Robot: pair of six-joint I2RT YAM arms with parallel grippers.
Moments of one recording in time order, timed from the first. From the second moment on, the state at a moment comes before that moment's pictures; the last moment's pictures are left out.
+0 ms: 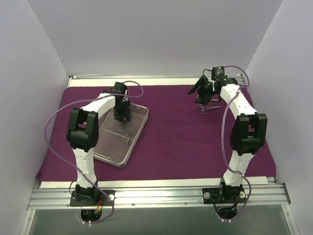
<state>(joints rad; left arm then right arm) -0.29 2.08 1.57 -0.73 0.00 -0.30 0.07 1.90 1.62 -0.66 -0.34 0.81</state>
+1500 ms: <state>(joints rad) -0.24 2.12 1.66 -0.72 -0.06 -0.27 0.09 1.91 1.67 -0.68 -0.36 0.79</state>
